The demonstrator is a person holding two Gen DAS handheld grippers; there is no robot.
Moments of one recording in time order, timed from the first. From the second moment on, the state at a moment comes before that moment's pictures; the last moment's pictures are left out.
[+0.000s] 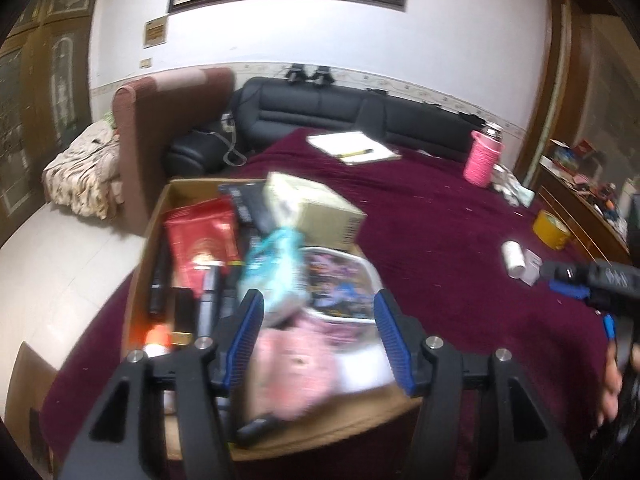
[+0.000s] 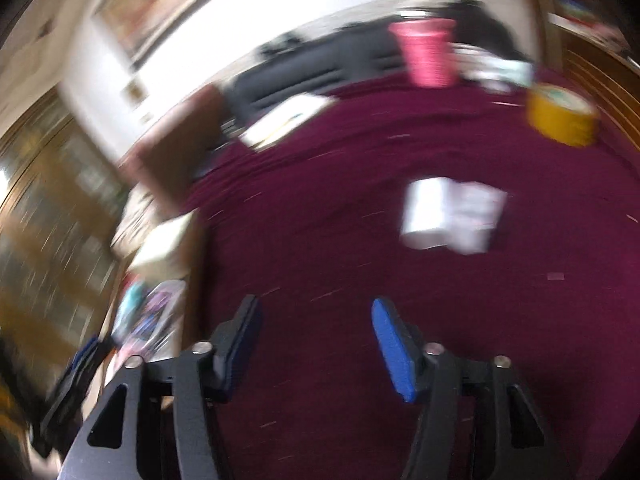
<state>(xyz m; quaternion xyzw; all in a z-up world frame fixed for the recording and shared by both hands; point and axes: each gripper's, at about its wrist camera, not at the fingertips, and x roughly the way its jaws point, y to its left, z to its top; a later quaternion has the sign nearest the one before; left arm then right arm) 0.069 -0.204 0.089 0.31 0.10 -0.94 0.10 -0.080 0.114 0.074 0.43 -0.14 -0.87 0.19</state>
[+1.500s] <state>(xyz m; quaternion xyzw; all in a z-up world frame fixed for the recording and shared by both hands) -0.116 -0.006 0.065 0.44 0.05 -0.89 -0.10 -0.146 0.213 0.054 0.39 -0.23 -0.88 0.14</state>
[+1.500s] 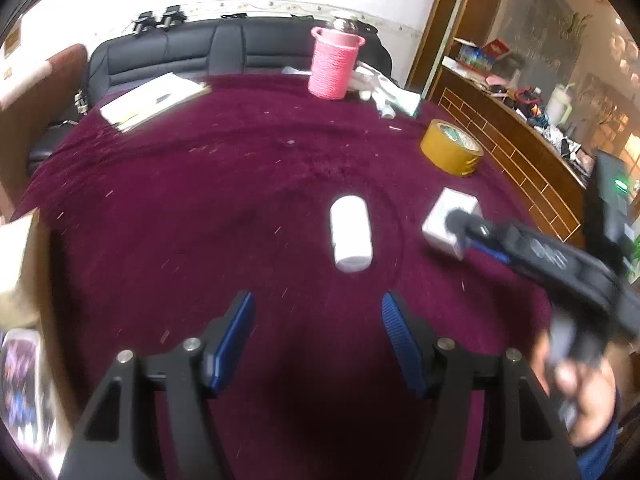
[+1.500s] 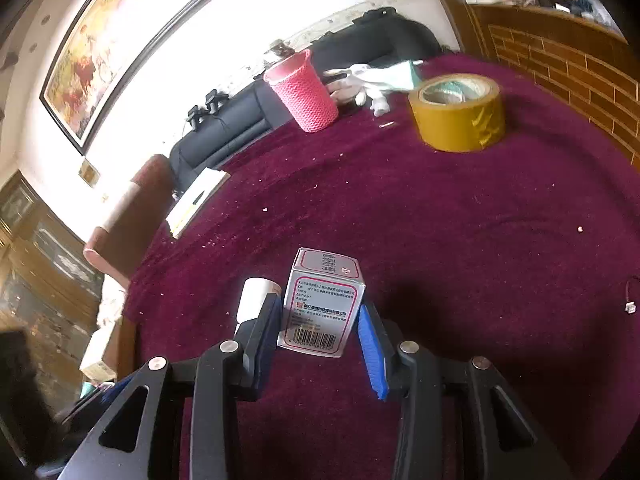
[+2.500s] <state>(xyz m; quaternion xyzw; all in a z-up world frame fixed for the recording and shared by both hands) -0.124 0.008 0.036 0.43 -0.01 -0.90 -0.06 -0.142 0.188 0.057 0.39 -0.19 -0.88 0.17</state>
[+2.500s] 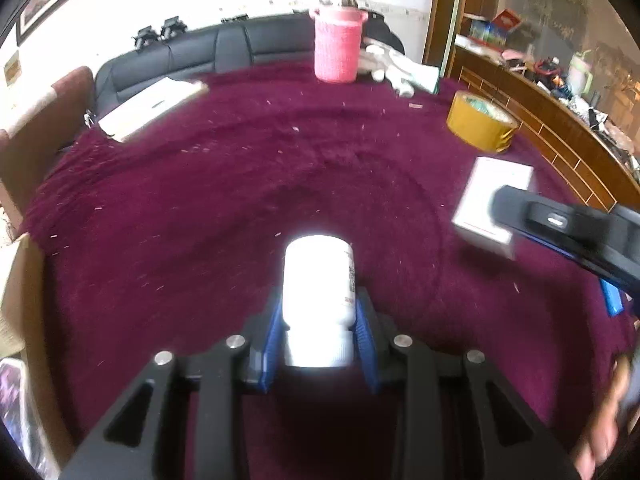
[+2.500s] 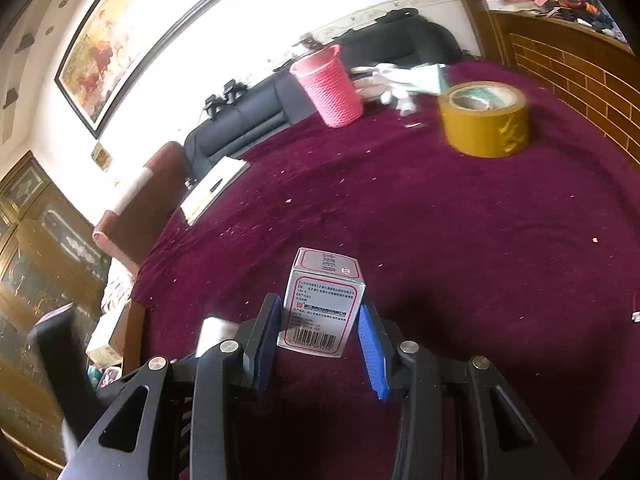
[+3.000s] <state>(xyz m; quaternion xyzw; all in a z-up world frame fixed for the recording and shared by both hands) 0.014 -0.053 0.098 0.33 -0.02 -0.95 -0.01 -0.084 0.112 0.075 0.38 -0.12 -0.87 0.28</state>
